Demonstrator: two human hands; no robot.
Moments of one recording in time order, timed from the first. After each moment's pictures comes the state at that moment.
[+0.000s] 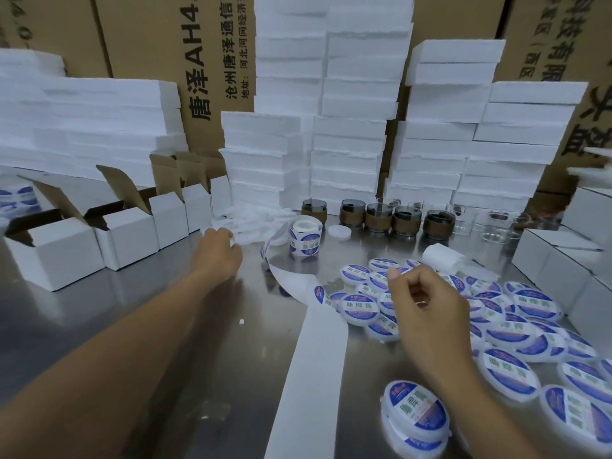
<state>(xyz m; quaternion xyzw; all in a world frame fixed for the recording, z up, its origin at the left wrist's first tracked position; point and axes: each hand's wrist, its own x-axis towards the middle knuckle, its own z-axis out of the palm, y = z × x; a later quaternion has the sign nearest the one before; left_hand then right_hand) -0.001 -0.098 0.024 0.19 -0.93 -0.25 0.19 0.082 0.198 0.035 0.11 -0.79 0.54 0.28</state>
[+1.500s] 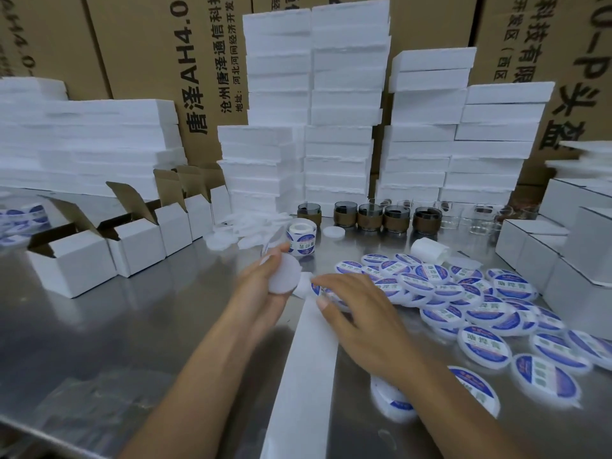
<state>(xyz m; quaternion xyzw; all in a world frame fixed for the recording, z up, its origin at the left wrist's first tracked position) 0.092 0.012 0.043 0.03 -0.45 -0.89 0.12 0.104 0.177 0.031 0.32 -0.87 0.33 0.16</state>
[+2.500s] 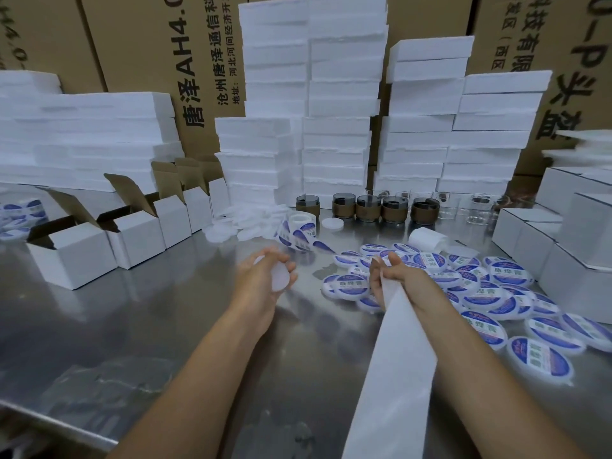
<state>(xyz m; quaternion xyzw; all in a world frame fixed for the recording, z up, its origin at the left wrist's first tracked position) 0.093 0.015 0.037 0.13 -0.48 -0.85 0.18 0.078 0.199 0.056 -0.14 -0.38 0.91 -0.13</state>
